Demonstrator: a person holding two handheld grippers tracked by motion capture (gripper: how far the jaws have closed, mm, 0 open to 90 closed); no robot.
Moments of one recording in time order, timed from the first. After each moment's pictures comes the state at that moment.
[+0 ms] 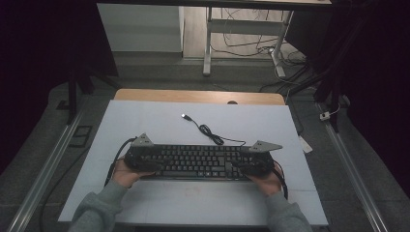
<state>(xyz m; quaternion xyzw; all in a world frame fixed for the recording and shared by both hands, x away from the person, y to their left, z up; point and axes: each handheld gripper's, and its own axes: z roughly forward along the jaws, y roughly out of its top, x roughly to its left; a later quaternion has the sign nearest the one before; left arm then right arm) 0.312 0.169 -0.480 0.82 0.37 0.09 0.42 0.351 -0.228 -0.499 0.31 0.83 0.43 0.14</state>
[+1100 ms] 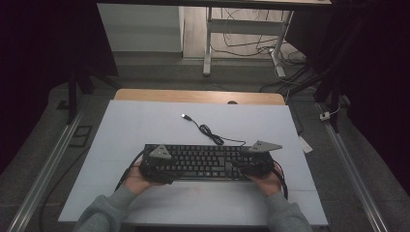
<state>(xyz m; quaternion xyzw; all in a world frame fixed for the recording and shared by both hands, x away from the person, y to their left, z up) 0.302 0.129 -0.495 0.87 0.31 0.05 0.38 0.352 -0.228 -0.499 0.31 0.84 0.43 0.14</state>
